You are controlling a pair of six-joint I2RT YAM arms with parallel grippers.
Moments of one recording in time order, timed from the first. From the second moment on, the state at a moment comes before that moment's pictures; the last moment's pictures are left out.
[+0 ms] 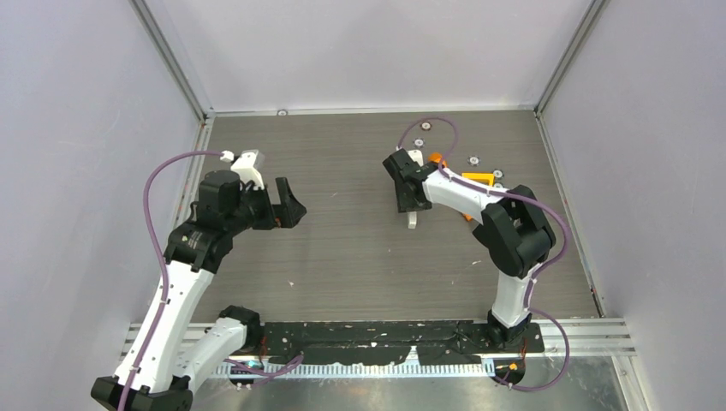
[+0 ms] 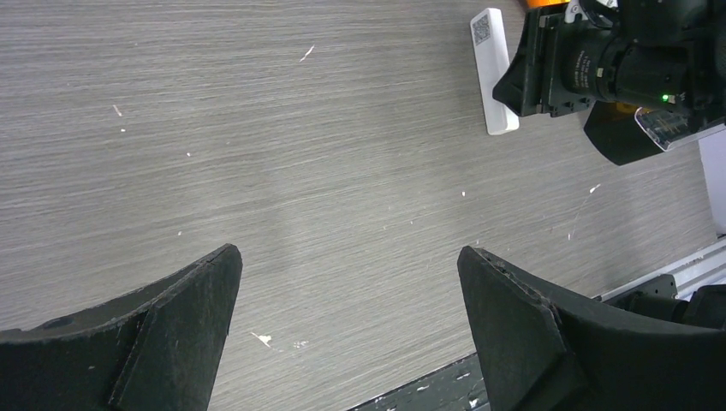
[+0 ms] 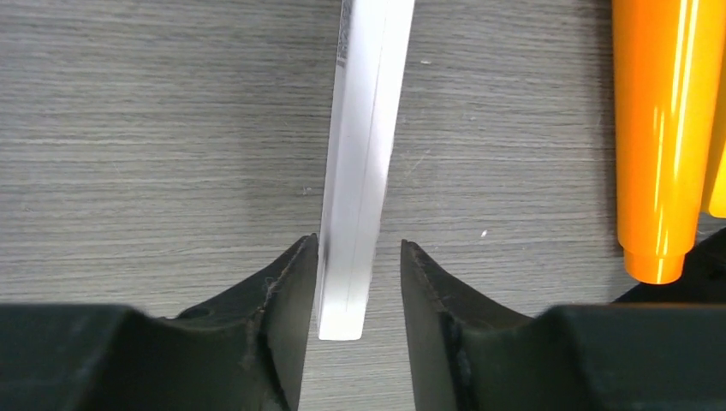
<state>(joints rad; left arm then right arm) -0.27 0.84 1.02 -0.75 0.19 -0.34 0.60 1.85 1.31 -0.62 0.36 0.44</state>
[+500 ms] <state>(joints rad) -0.27 0.87 1.02 -0.73 0.19 -0.35 0.64 1.95 1.39 -0.65 0.45 0.39</state>
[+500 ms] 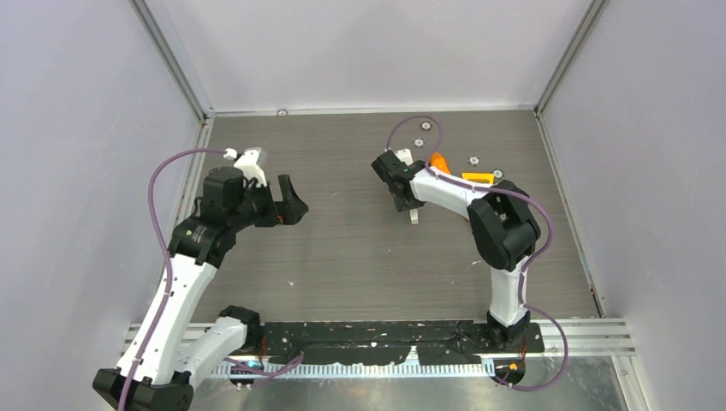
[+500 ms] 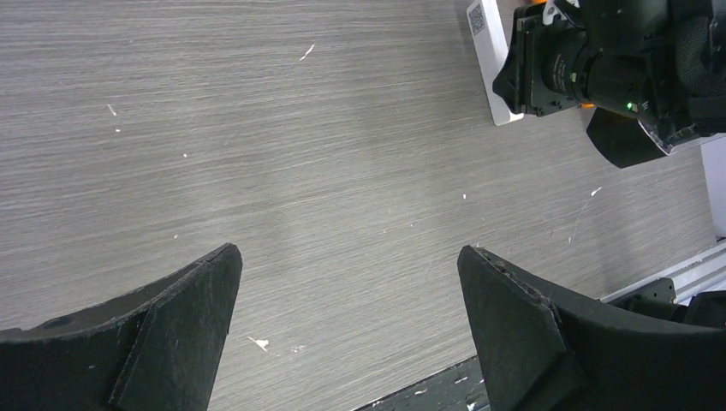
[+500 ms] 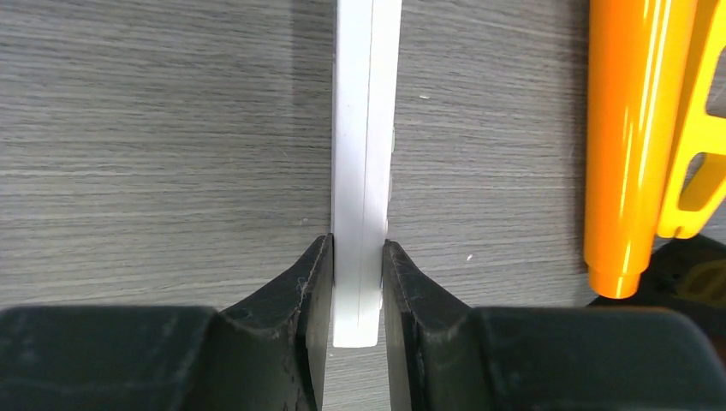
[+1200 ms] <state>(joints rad) -0.27 0.85 1.02 -0.76 -0.05 -0.50 0.74 2.00 1.41 -0.61 0.37 0.33</state>
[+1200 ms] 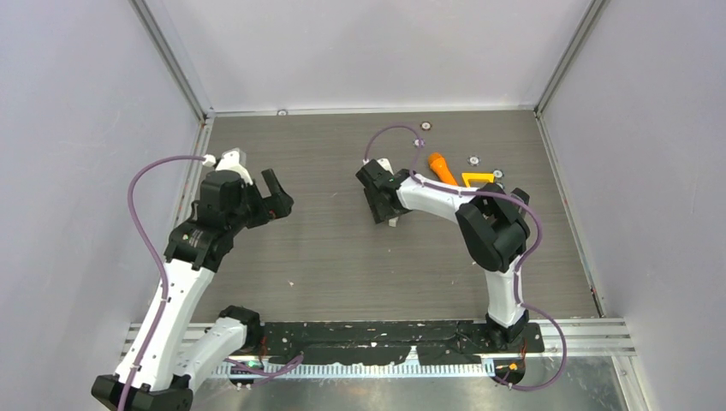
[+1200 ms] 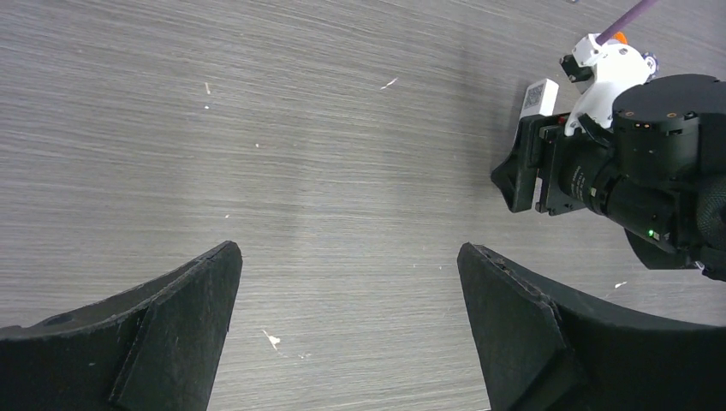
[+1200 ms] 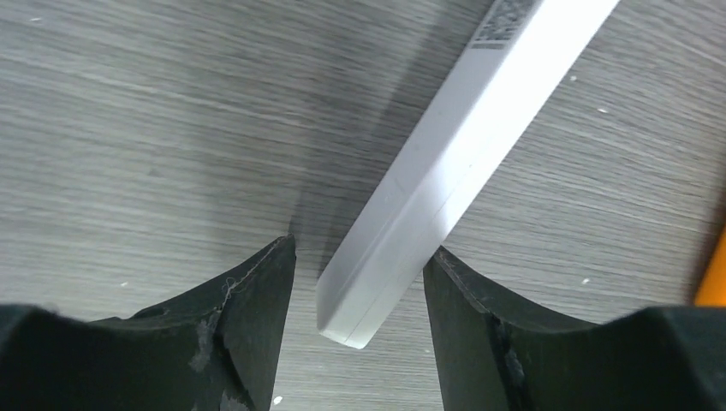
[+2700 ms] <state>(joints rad) -0.27 0.46 0.99 -0.78 -0.12 -0.31 0.67 0.44 1.05 -0.46 0.88 0.24</state>
